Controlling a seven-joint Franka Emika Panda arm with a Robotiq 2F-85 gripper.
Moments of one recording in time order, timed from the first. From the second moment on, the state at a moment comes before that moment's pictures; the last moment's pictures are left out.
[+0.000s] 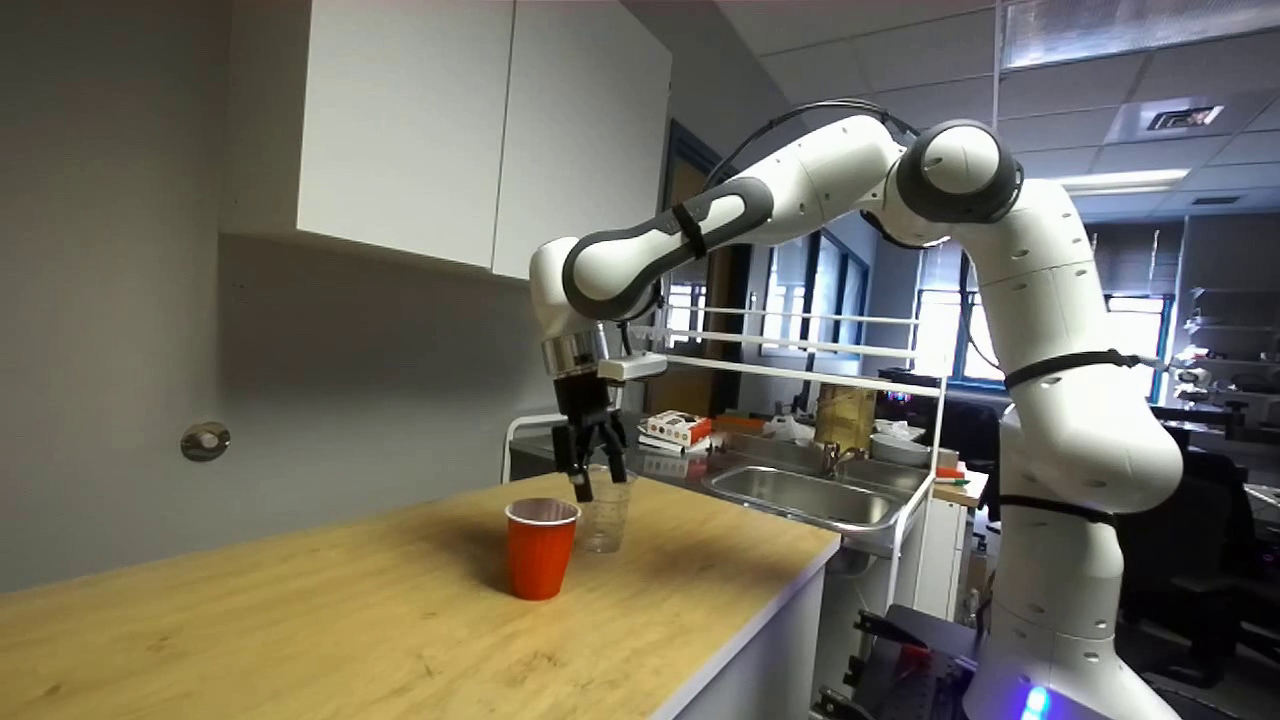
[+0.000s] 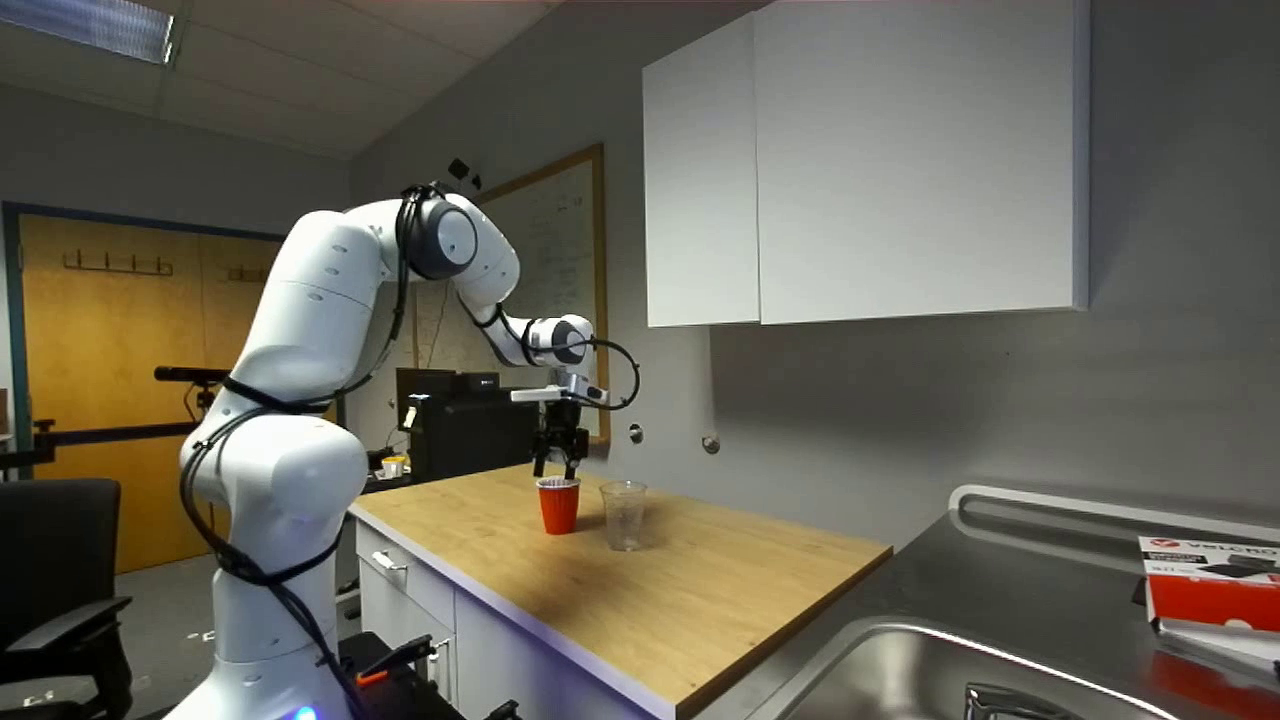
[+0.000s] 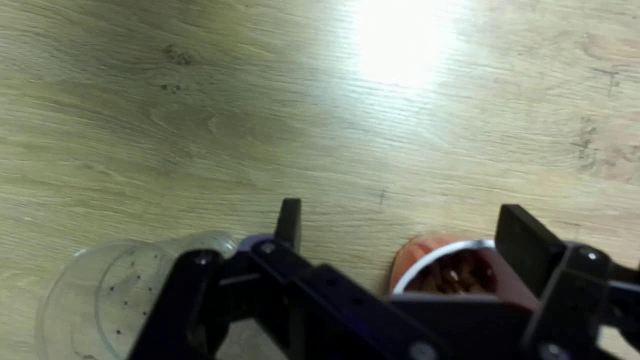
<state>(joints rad) 0.22 0.31 0.13 -1.82 -0.06 1.82 0.24</state>
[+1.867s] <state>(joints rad) 0.30 0.61 0.17 -1.48 -0.17 1.53 -0.30</state>
